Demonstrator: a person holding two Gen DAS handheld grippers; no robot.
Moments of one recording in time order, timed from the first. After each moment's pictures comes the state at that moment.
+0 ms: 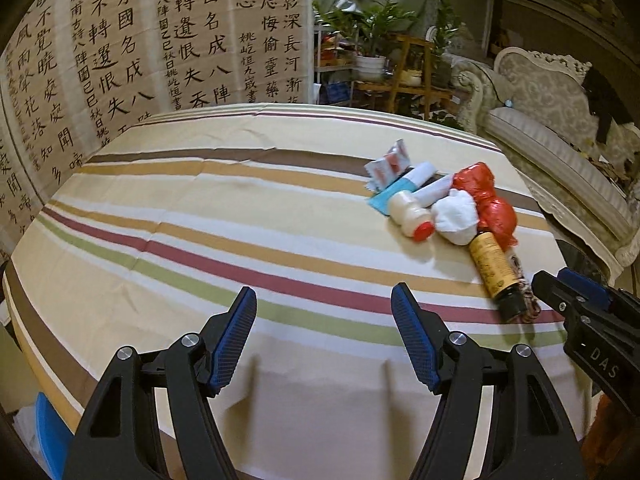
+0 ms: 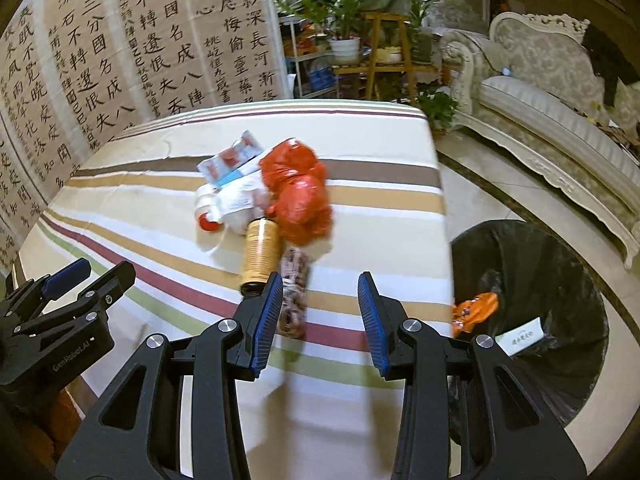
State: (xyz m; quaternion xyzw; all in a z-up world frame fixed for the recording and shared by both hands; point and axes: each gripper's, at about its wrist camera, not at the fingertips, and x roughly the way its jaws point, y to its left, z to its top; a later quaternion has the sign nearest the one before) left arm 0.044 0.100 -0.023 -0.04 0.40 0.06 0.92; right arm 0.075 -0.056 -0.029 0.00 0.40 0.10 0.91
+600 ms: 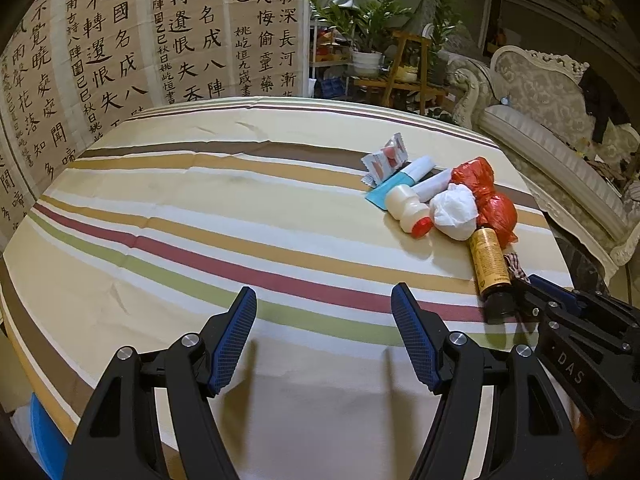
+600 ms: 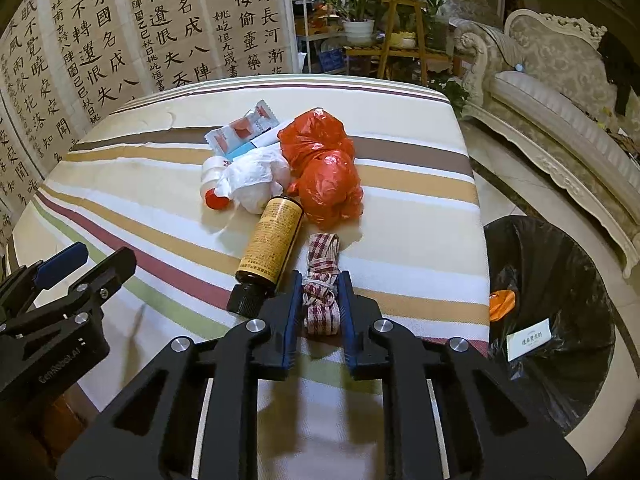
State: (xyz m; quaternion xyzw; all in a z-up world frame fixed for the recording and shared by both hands) left arm 0.045 0.096 -0.027 -0.04 0.40 0.04 0.91; right arm 0.084 -0.035 -0.043 -0.02 0.43 0.11 0.90
